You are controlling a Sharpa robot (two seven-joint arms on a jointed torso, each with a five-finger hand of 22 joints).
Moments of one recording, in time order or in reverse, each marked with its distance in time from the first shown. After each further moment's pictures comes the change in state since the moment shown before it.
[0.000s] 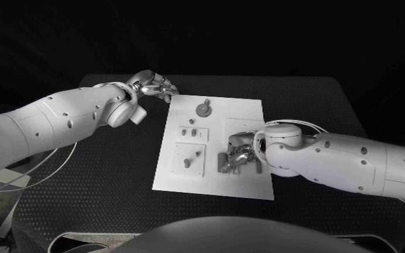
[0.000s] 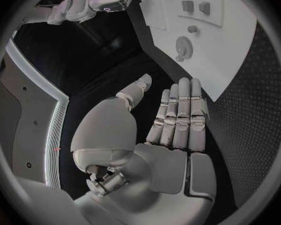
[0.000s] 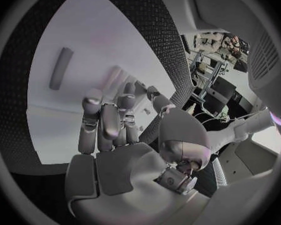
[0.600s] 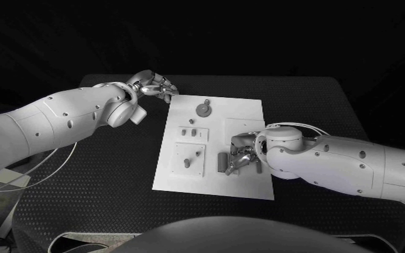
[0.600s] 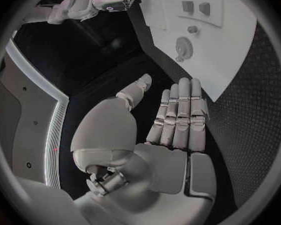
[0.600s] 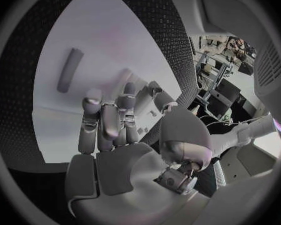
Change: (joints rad) left arm 0.000 0.000 0.000 0.000 0.000 0.002 -0.001; left_hand 0.000 0.000 0.000 0.000 0.000 0.000 0.000 0.000 0.000 -0.004 0.004 0.004 0.001 0.000 0.000 0.000 0.002 0.000 0.000 0.000 0.000 0.000; right arm -0.016 -0.003 -0.006 -0.017 -0.043 -0.025 -0.015; right_hand -0.005 0.005 -0.001 -0.002 0.000 0.000 0.000 0.000 0.001 0.000 0.000 0.000 0.000 0.000 0.000 0.000 0.000 0.000 0.000 0.000 0.000 0.000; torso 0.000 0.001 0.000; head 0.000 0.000
